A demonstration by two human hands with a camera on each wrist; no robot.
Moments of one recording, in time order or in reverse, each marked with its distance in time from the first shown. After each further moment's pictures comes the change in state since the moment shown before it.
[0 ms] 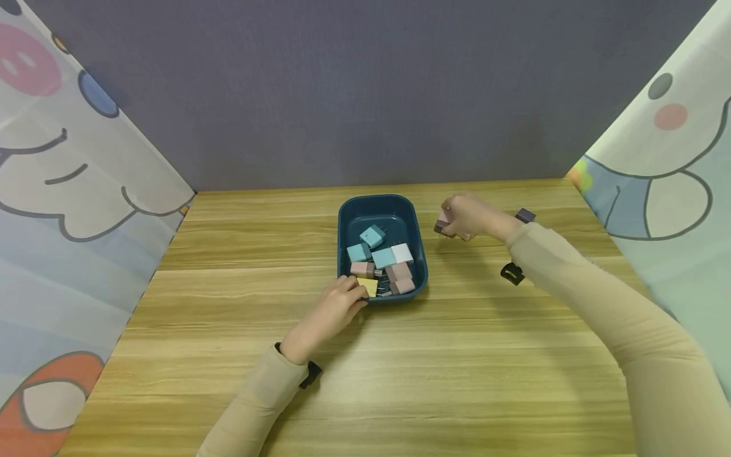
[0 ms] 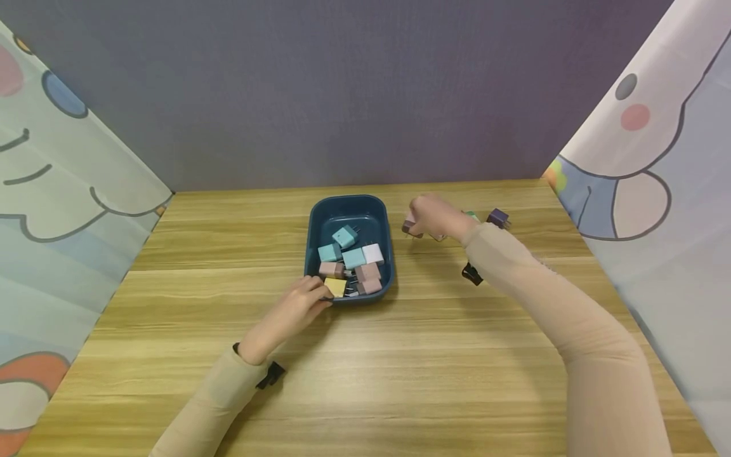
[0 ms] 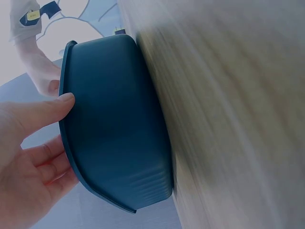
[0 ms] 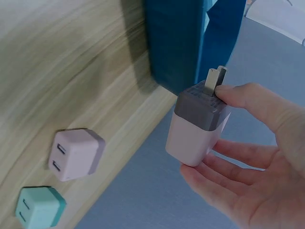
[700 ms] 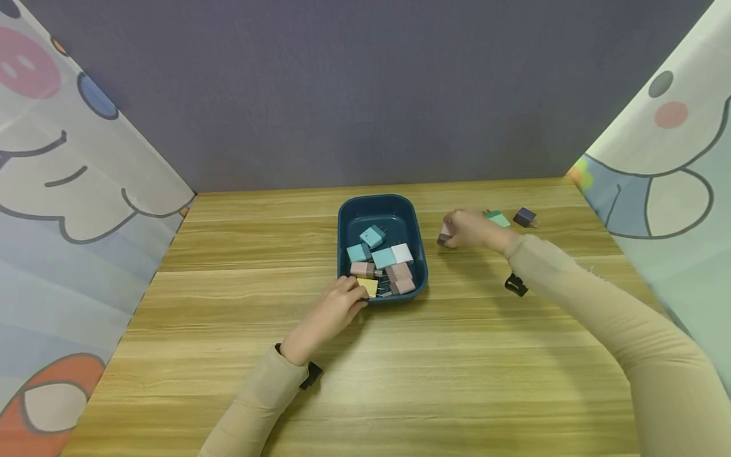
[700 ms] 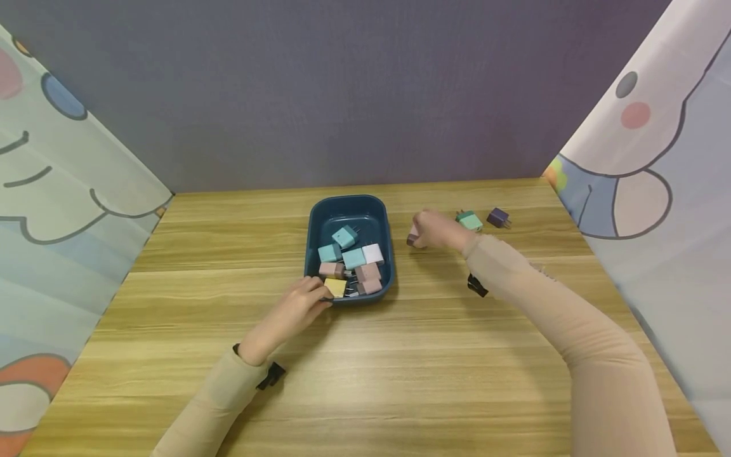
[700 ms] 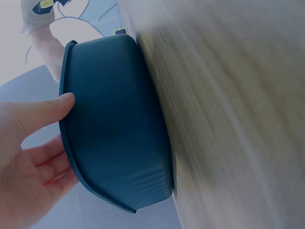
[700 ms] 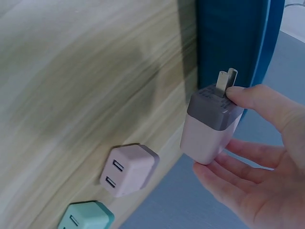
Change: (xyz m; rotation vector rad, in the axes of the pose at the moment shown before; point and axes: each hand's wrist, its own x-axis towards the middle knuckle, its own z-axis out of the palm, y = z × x) left_hand 0.000 0.001 -0.001 -0.003 -0.033 -0.020; right_hand -0.001 0.021 0.033 0.051 -0.008 -0.058
